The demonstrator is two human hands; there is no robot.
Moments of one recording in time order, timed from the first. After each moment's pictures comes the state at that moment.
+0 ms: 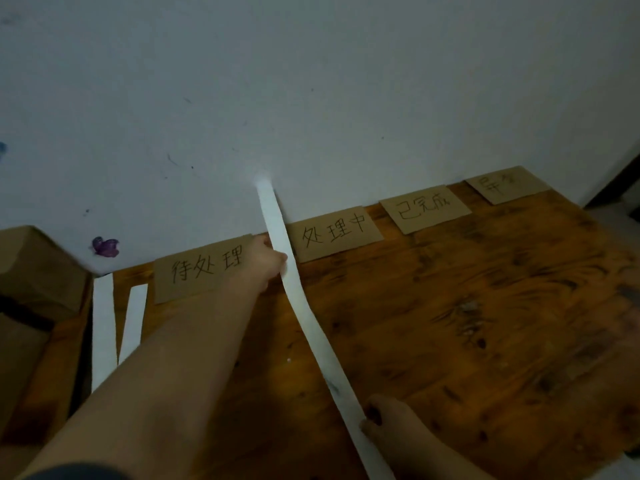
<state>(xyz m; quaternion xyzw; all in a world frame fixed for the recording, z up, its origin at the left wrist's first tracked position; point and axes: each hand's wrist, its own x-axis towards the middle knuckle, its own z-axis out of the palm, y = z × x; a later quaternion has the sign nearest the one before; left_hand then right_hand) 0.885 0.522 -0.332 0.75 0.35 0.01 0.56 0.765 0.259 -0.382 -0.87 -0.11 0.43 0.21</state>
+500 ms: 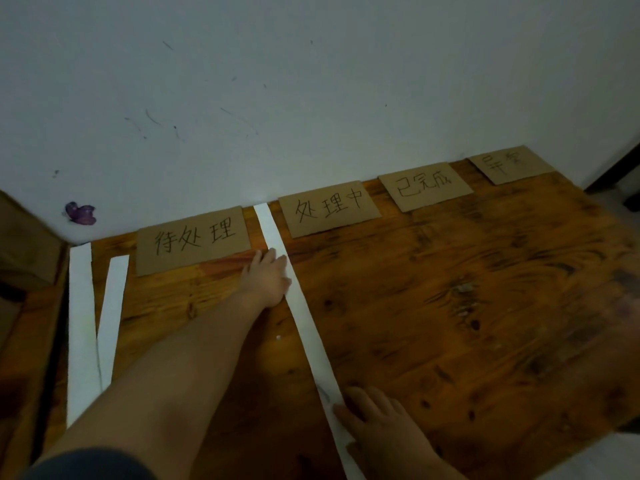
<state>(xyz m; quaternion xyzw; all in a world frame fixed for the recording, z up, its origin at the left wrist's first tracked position) 0.858 0.519 -0.421 0.96 0.13 -0.18 0.15 0.744 0.252 -0.385 -0.83 -0.40 0.38 -0.02</state>
